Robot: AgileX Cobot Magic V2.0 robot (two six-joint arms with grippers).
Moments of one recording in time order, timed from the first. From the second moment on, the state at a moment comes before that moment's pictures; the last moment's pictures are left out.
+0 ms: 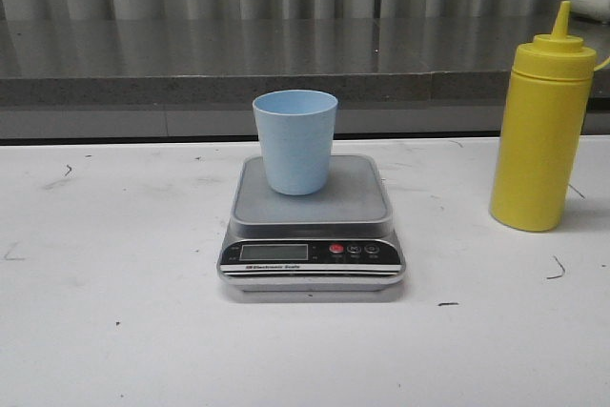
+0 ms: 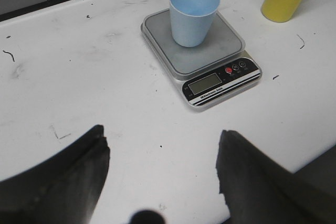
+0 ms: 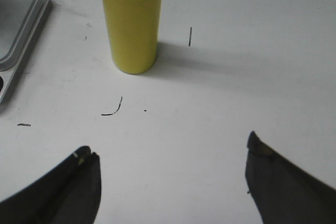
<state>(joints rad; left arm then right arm) -0.54 0.72 -0.82 0.03 0.82 -0.08 0.04 0.72 -0.62 0.02 0.66 -0.11</state>
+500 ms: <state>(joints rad) -0.54 0.72 -0.82 0.03 0.82 -0.08 0.17 0.96 -0.59 0.18 0.36 -0.12</state>
